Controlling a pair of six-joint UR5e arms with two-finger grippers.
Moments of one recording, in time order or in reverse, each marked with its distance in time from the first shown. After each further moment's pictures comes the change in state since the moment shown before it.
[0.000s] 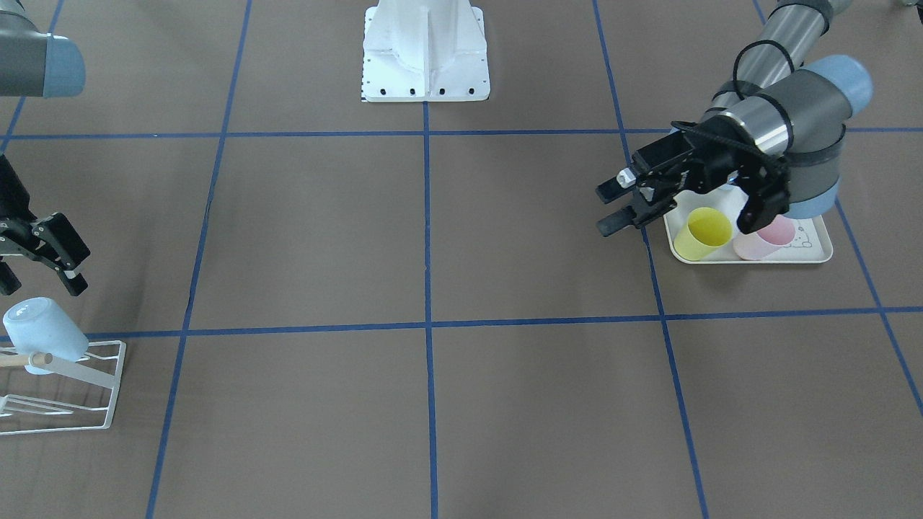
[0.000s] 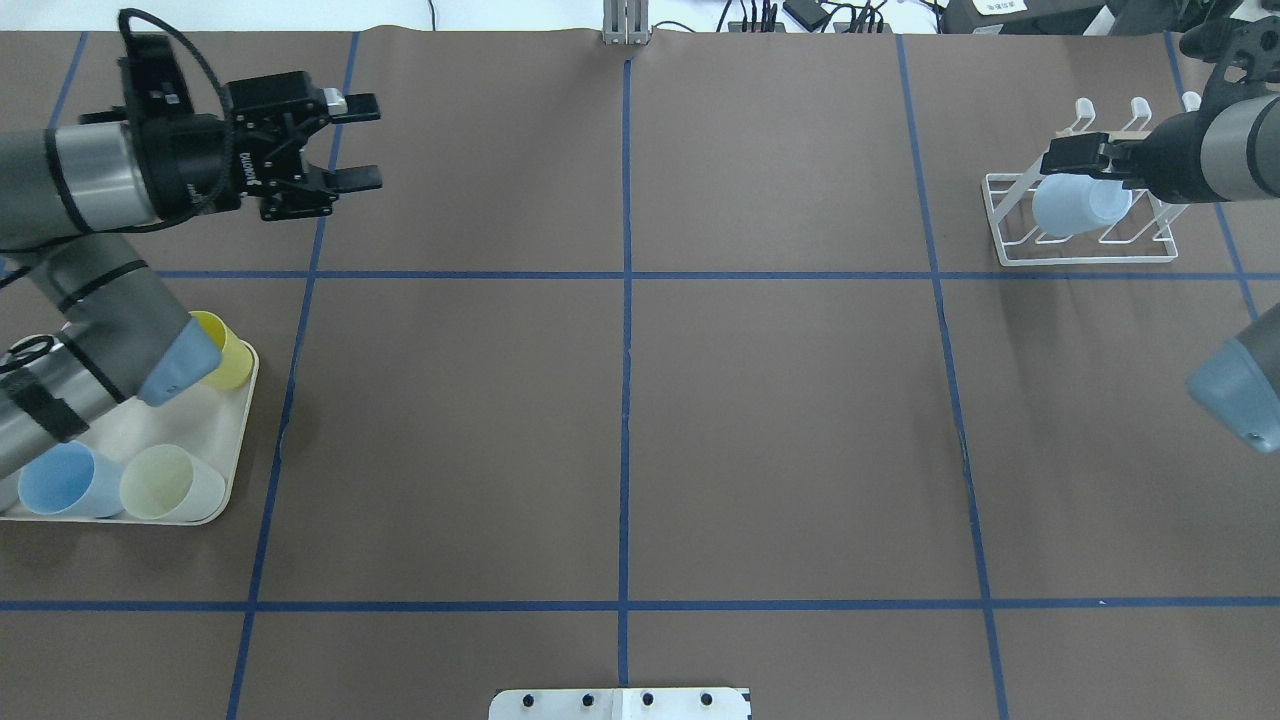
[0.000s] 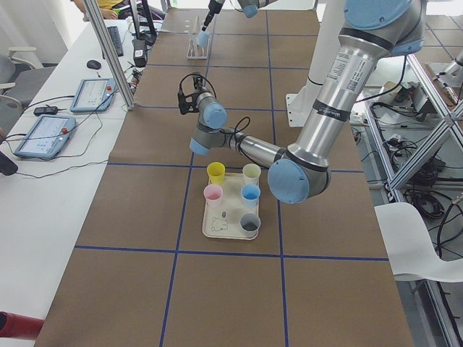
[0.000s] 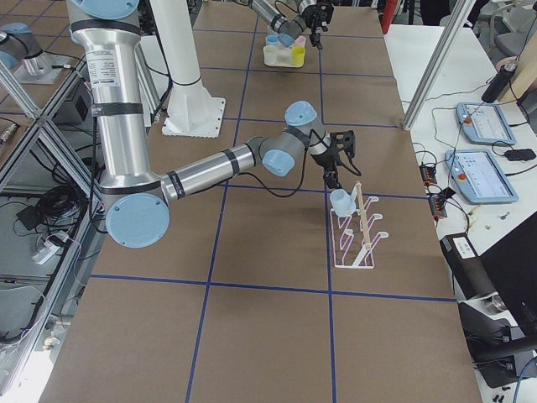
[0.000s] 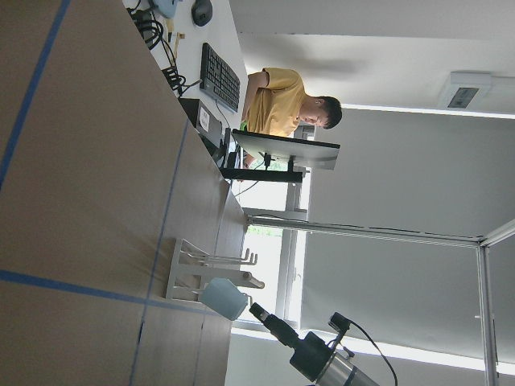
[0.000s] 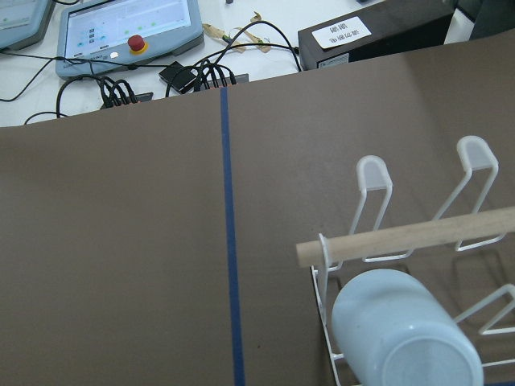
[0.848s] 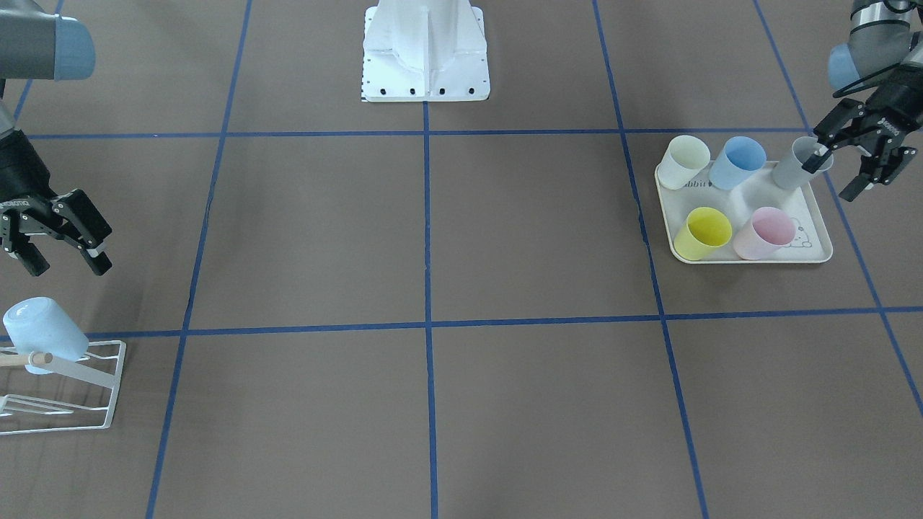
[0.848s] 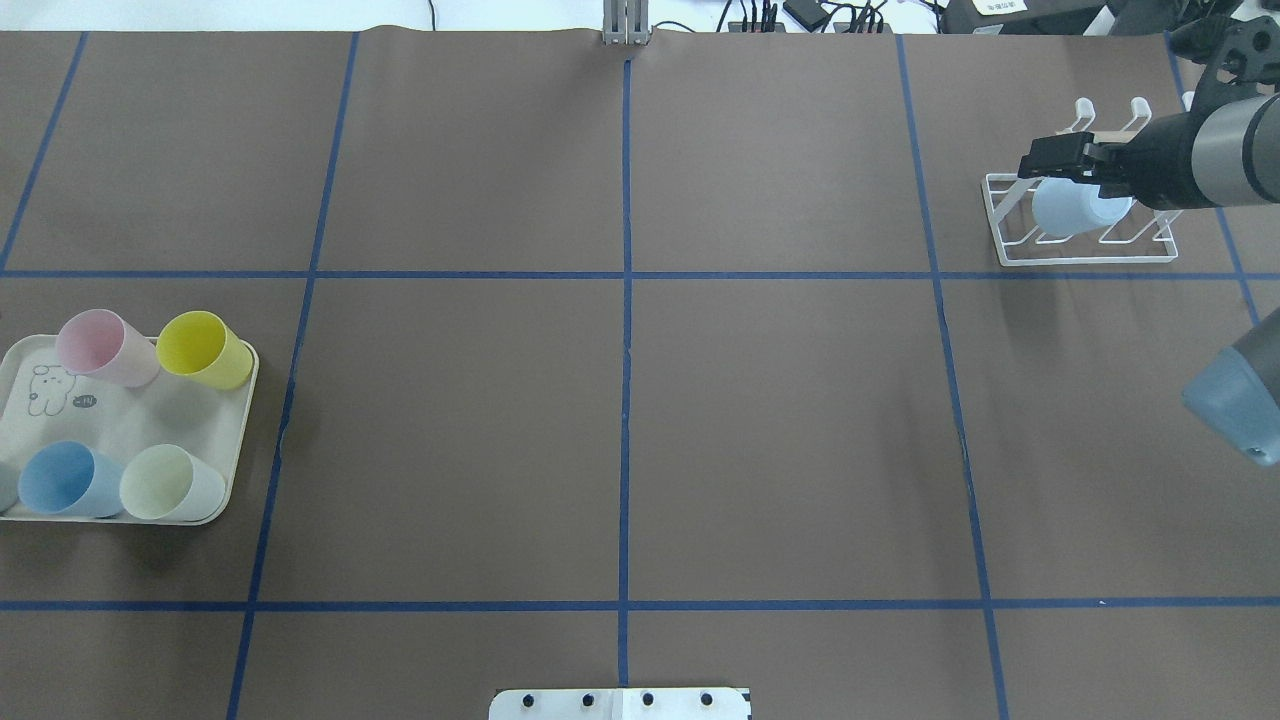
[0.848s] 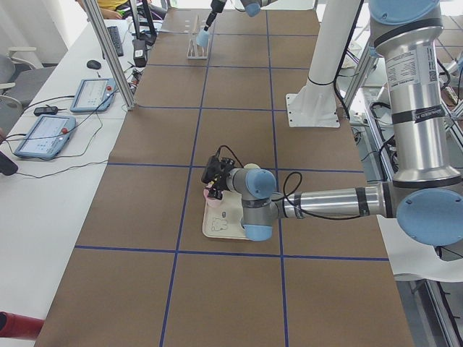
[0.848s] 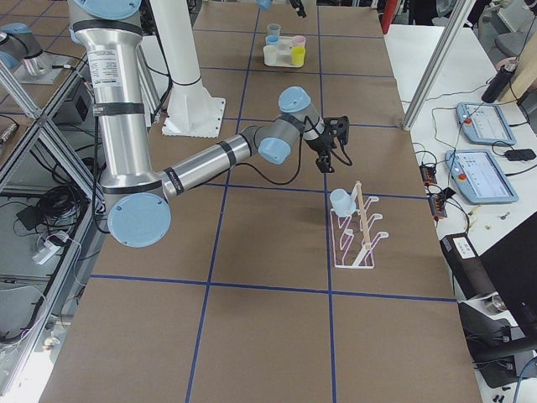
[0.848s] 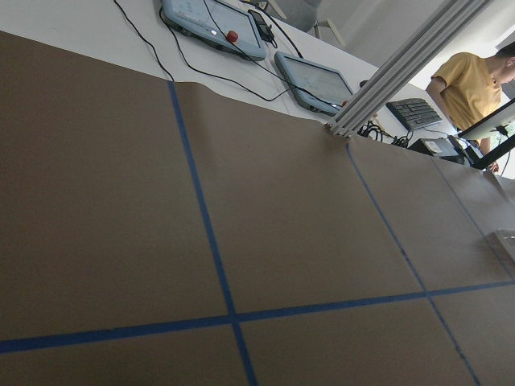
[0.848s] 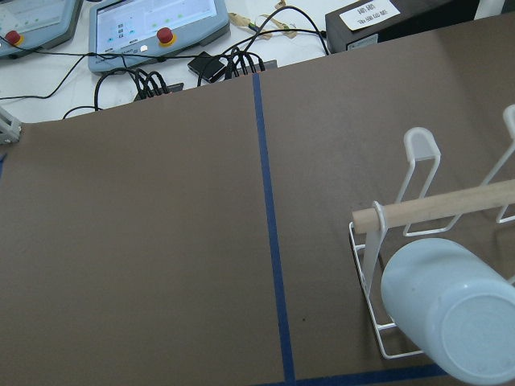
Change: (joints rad) left arm -0.209 0.623 -0.117 0.153 -0.103 0.959; right arm -0.026 0.004 0.038 -0.013 0.015 0.039
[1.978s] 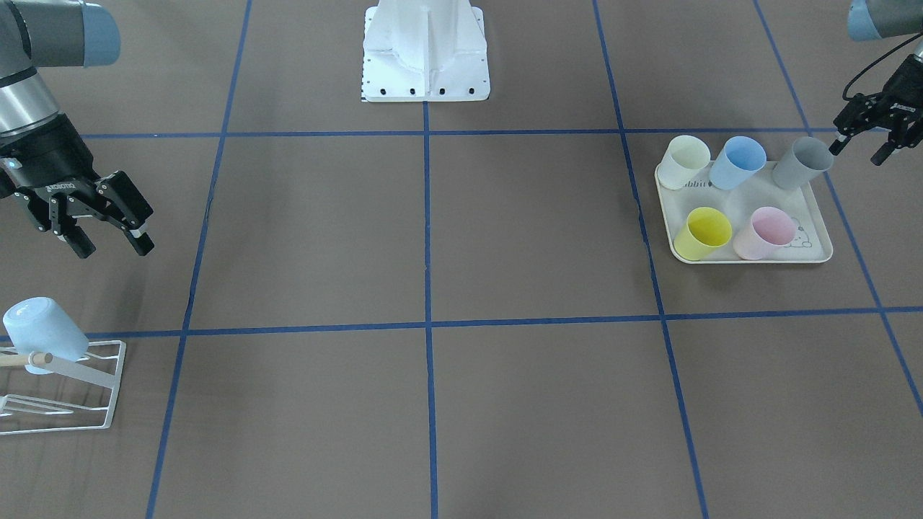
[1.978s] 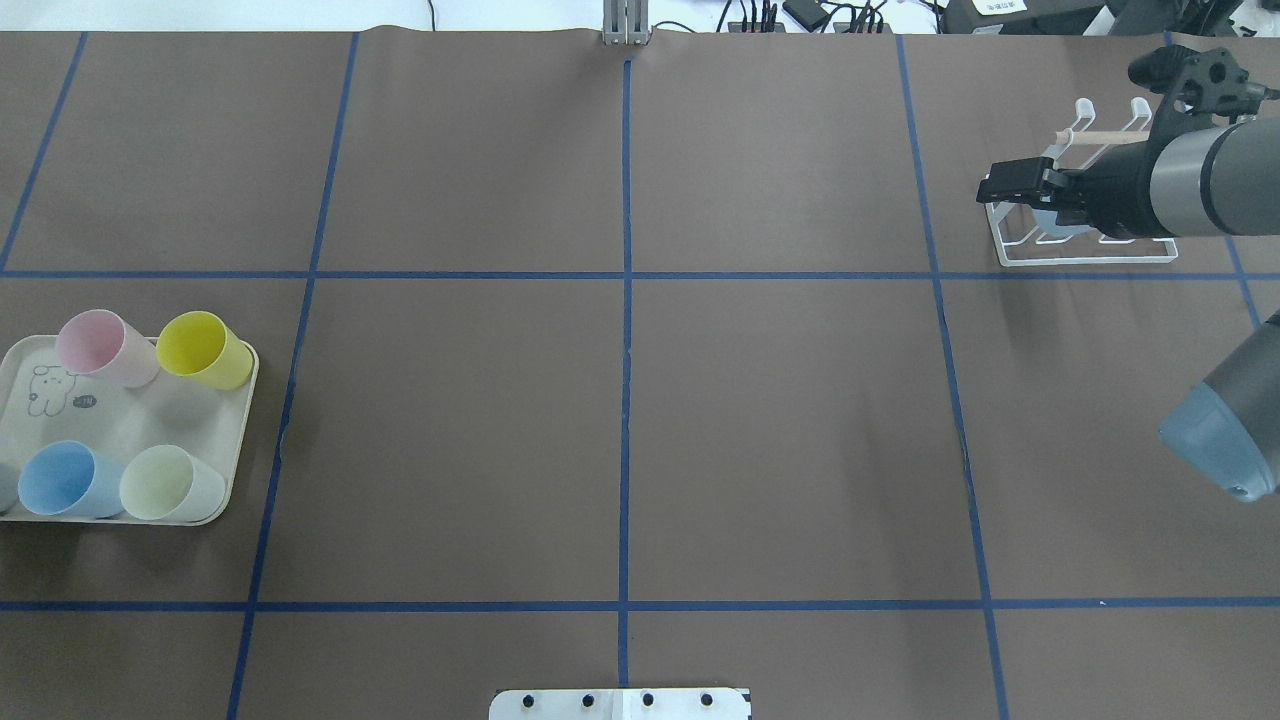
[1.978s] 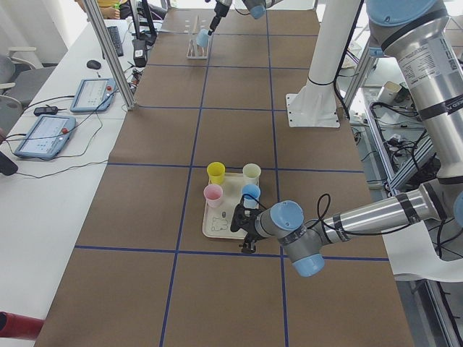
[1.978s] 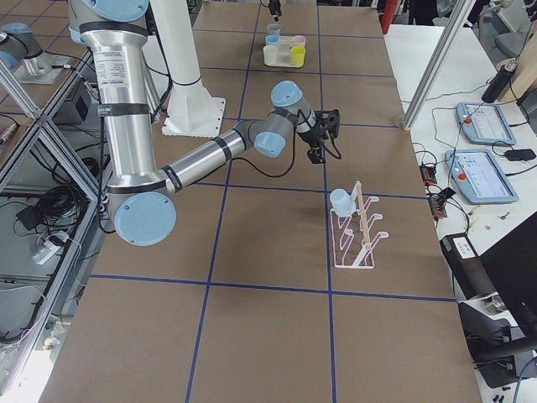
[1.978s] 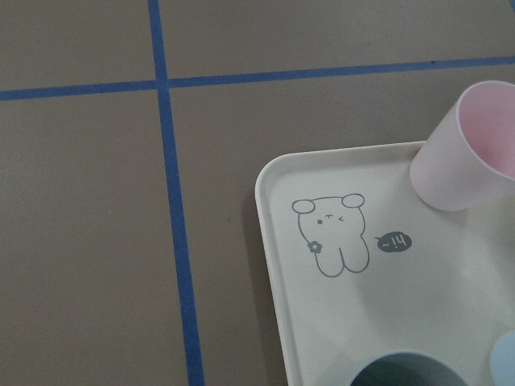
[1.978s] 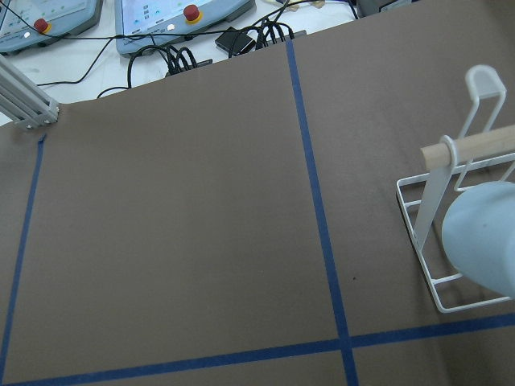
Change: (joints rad) left arm 0.047 0.170 0.055 0.200 -0.011 0.210; right arm -0.068 -0.002 0.045 0.003 -0.016 0.087
